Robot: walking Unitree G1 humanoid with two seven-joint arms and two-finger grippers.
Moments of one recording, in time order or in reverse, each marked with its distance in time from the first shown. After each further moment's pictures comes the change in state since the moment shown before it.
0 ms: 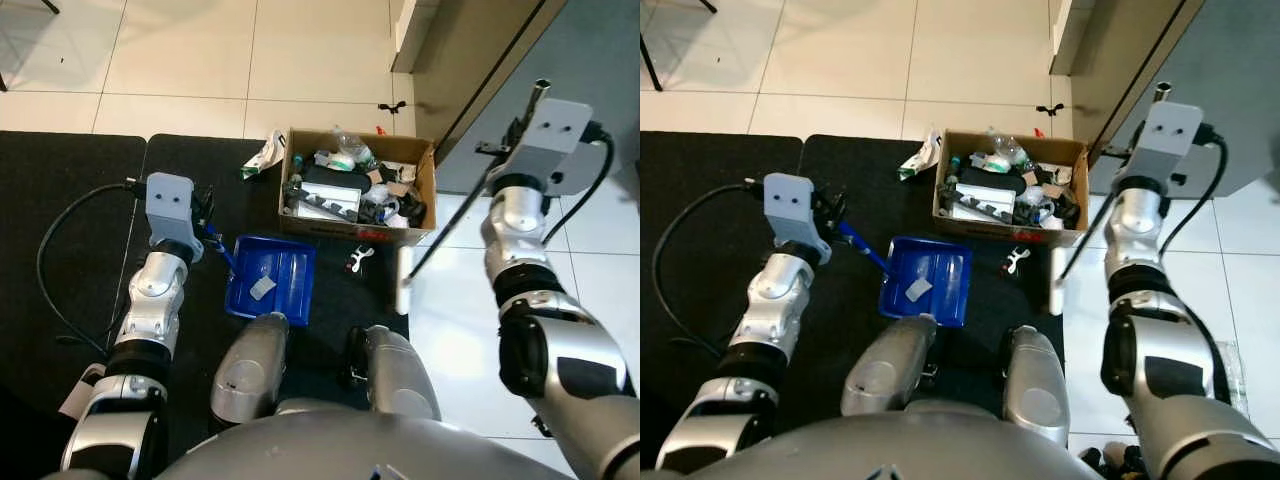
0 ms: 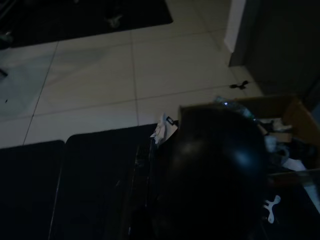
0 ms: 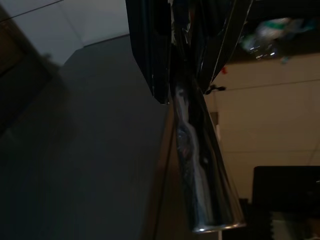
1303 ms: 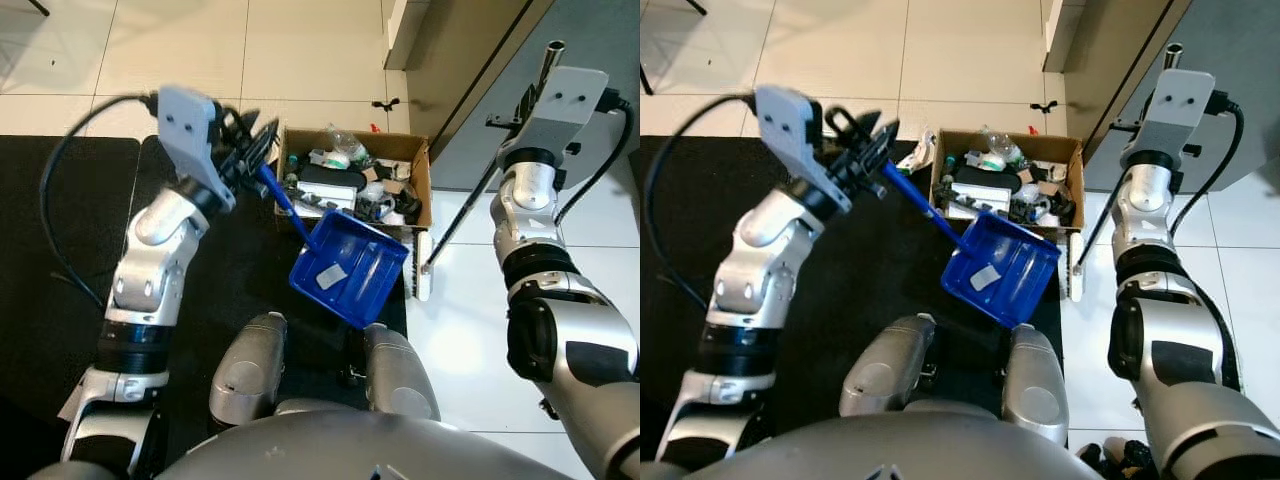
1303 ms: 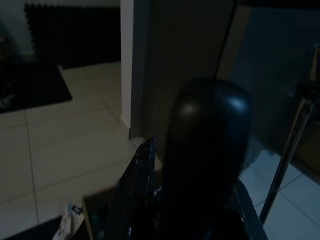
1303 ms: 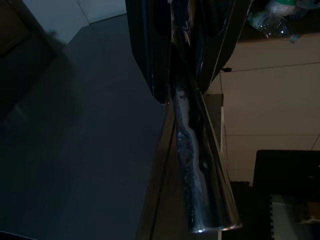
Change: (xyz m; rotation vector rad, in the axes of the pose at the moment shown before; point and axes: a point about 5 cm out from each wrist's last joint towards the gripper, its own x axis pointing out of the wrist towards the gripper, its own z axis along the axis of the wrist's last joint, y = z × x) left arm 0.021 -0.031 0.129 -0.136 -0.280 -0.364; right arm 0.011 0.013 0.019 -0.020 -0.065 0.032
